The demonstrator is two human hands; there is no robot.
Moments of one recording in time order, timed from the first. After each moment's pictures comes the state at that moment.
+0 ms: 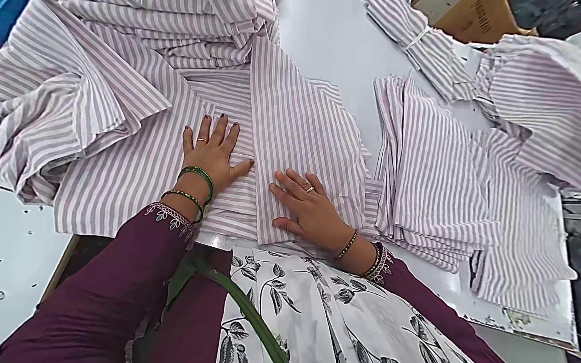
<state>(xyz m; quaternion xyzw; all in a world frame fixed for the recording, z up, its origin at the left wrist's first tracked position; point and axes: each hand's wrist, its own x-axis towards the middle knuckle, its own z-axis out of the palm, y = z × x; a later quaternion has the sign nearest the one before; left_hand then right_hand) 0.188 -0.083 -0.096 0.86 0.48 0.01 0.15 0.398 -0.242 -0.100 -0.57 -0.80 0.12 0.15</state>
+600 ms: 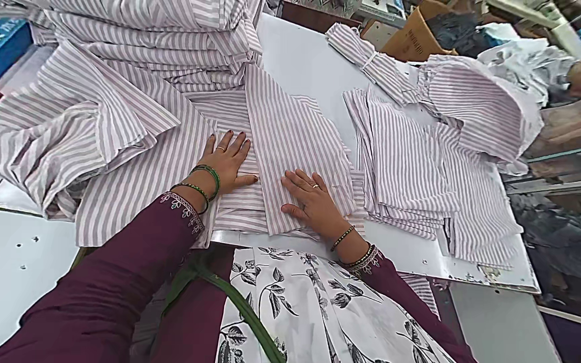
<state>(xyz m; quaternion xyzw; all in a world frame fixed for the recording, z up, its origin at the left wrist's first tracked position) 0.185 -0.062 -0.087 0.93 0.31 -0.08 0.17 0.385 -0.255 -0.090 -0.69 -0.69 0.17 0.13</state>
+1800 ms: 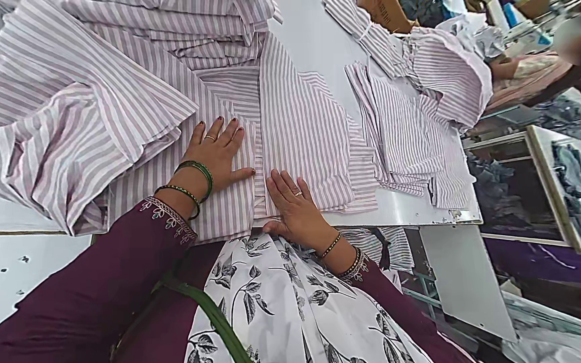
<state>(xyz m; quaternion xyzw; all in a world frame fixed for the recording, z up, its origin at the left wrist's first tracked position) 0.112 -0.039 -0.085 0.95 0.26 -0.05 0.18 0.250 -0.255 -0.088 -0.73 -0.66 0.17 0.07</state>
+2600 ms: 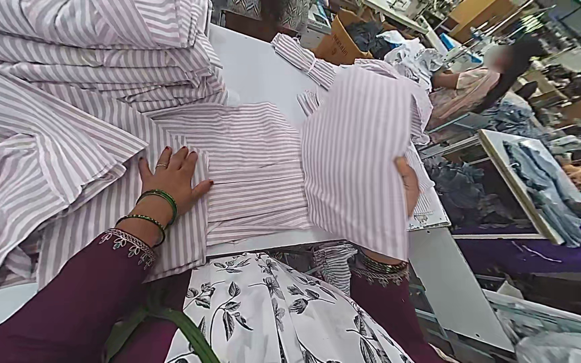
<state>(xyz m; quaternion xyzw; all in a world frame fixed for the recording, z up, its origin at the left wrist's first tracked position) 0.137 -0.046 -0.085 0.90 0.38 -0.02 0.20 0.376 -0.310 0.039 -0.52 -0.26 0.12 0.80</state>
